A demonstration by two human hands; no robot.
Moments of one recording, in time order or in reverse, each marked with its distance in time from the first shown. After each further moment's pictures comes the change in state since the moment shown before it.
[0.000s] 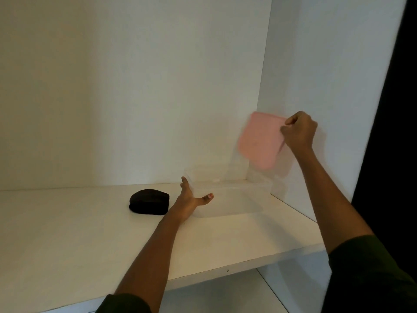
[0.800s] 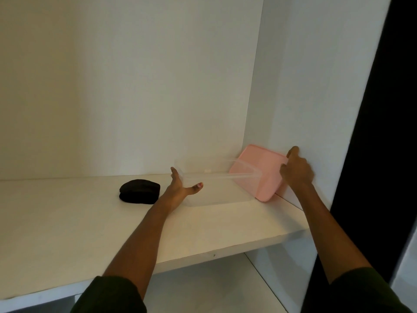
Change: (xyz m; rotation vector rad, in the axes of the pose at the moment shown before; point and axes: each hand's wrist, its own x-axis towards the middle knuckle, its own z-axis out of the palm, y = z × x) left_hand -0.021 0.007 0.000 0.113 0.002 0.056; right_hand -0.064 0.098 -0.005 -0.489 -0.273 0.078
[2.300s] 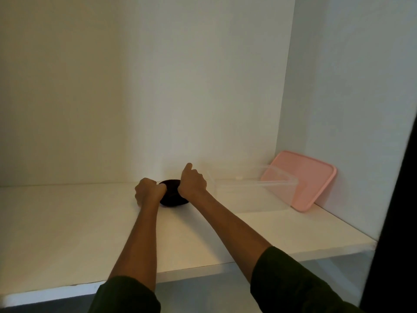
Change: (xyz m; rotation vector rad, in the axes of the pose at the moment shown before) left_hand -0.020 -0.003 -0.111 0.246 0.811 -0.327; right_hand -0.152 -0.266 0.063 0.225 -0.589 -0.408
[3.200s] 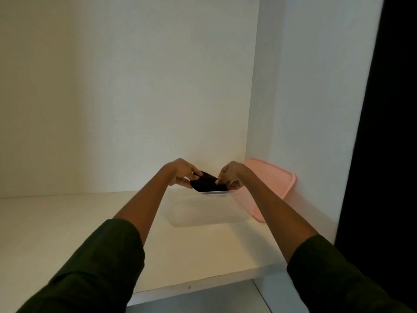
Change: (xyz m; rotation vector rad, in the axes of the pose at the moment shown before) left_hand -0.054 0.141 0.088 0.050 -0.833 0.265; right_hand 0.053 0.178 -0.138 0.145 -0.214 0.251
